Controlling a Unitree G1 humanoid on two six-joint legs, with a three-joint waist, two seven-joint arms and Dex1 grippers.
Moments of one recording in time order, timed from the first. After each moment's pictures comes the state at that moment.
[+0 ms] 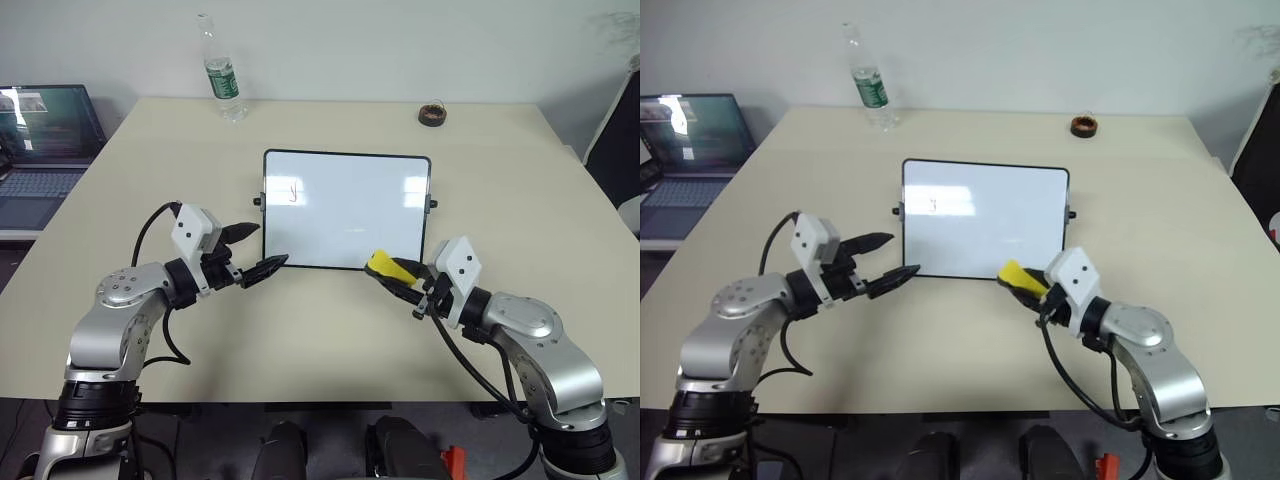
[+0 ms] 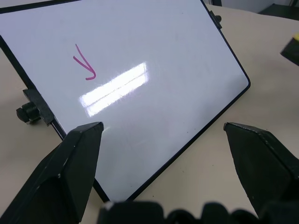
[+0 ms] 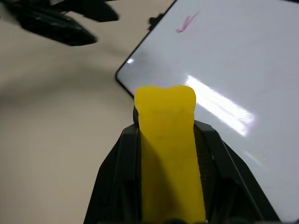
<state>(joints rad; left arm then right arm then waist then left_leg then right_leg) -0.29 0.66 0.14 -0.12 -0.45 0.42 -0.86 -0.20 -0.35 0.05 -0.58 0.19 0.67 0.66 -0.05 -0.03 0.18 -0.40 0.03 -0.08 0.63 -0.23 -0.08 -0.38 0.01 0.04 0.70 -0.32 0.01</state>
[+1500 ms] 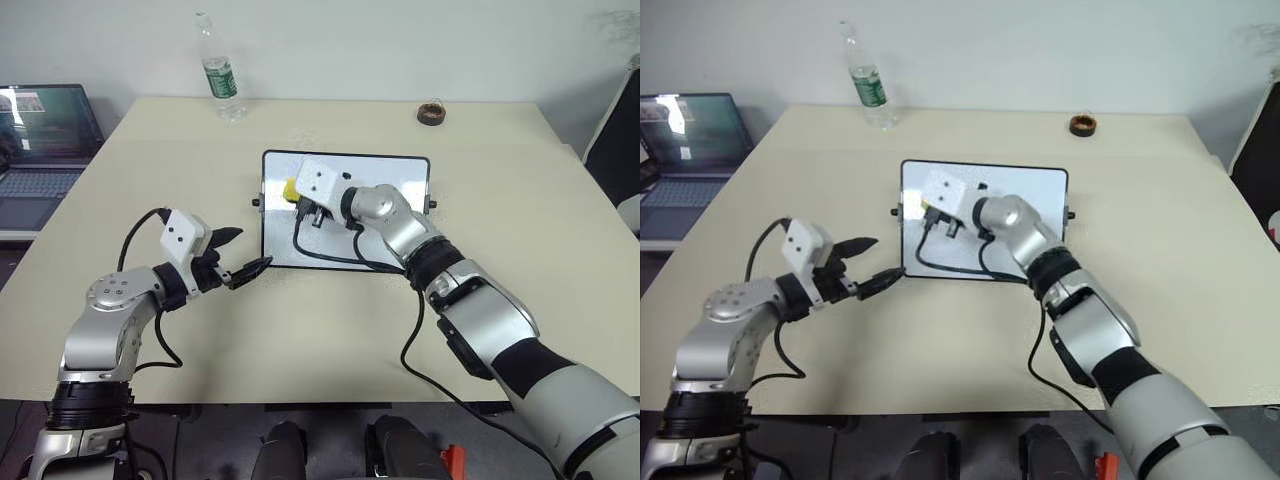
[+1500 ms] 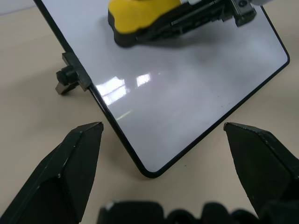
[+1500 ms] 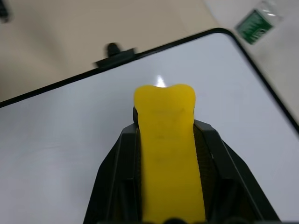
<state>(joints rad) -0.28 0.68 0.15 -0.03 -0.39 0.36 -0.86 -1.23 -0.04 0.41 1.02 -0.24 -0.09 0.60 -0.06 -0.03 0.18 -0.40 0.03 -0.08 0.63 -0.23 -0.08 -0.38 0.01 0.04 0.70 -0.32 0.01</state>
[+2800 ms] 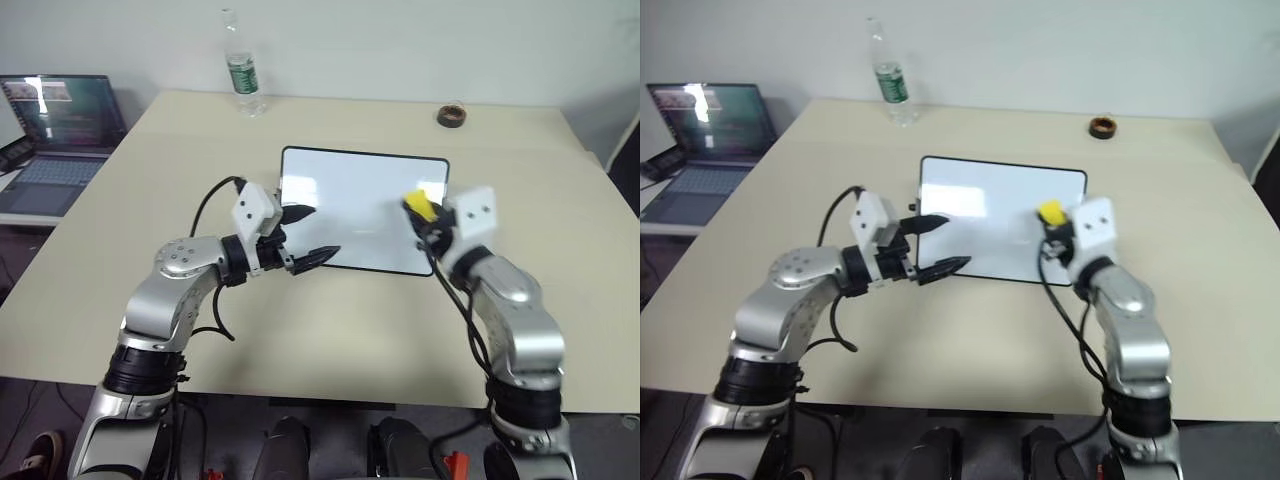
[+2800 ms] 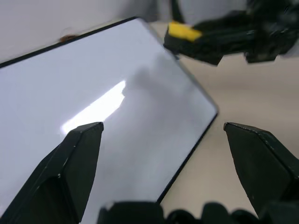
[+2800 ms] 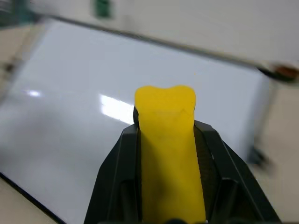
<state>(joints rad) -0.54 0.53 -0.10 -0.14 -0.40 0.45 -0.91 -0.27 -0.12 -0.13 -0.56 -0.06 0.82 0.32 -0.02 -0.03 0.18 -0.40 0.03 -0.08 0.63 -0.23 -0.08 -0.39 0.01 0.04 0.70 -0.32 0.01</state>
